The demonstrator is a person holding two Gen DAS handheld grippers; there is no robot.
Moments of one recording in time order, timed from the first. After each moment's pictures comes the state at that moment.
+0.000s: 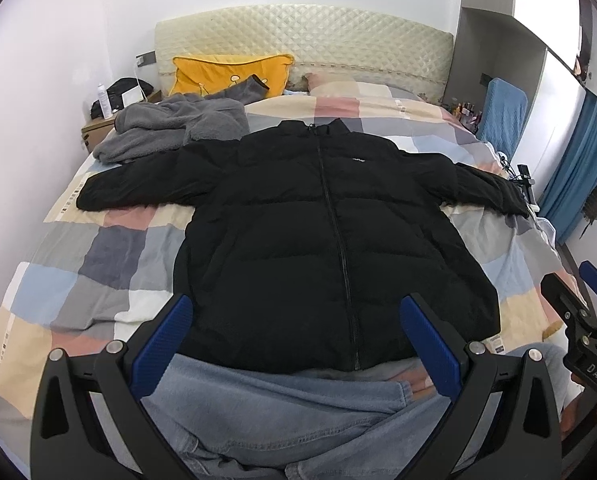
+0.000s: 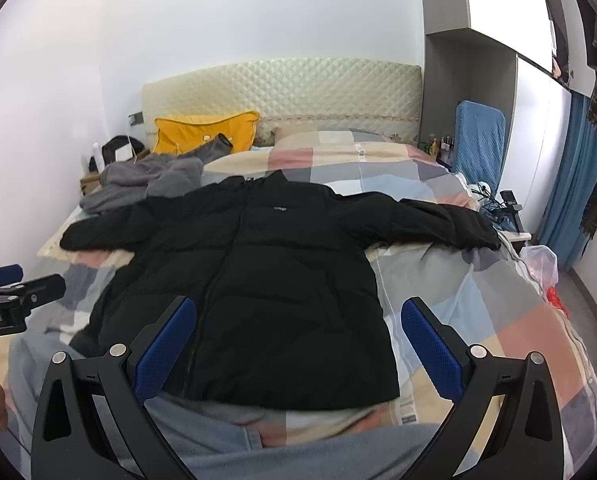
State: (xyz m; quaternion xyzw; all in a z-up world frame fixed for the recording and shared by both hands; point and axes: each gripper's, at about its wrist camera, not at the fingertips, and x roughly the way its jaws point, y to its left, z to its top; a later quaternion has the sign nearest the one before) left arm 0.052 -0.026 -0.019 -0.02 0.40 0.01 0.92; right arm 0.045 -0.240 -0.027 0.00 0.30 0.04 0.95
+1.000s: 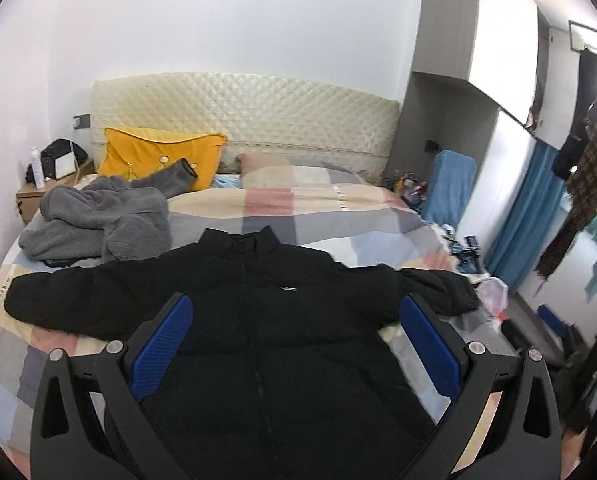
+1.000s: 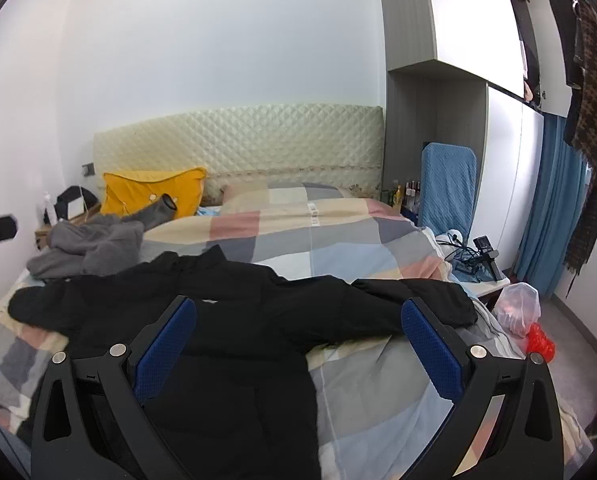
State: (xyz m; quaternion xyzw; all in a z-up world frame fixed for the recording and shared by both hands) left arm 0.211 -0.059 0.063 -0.05 0.28 -0.09 0.95; right arm 0.193 -0.317 0.004 0.00 0.22 -0.03 0.97
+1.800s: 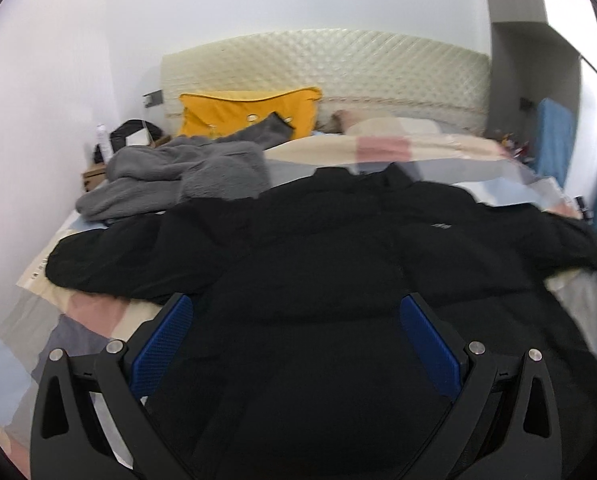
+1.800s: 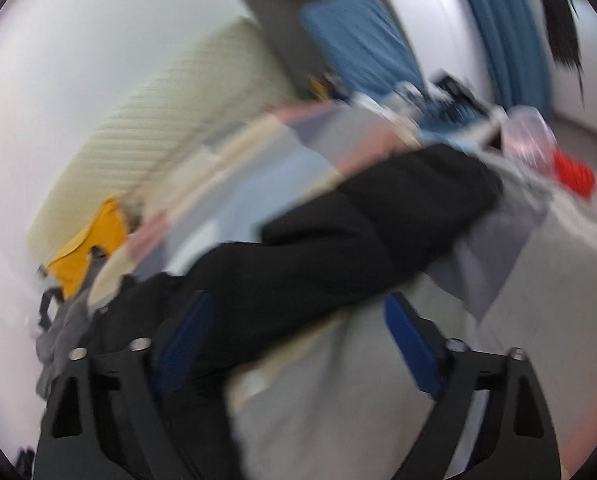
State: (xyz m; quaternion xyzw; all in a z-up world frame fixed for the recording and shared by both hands) left arm 0.265 0.021 -0.133 0.01 0.30 0.07 0.95; right arm 0.342 -0.547 -0.177 0.29 0.32 -0.10 0.90
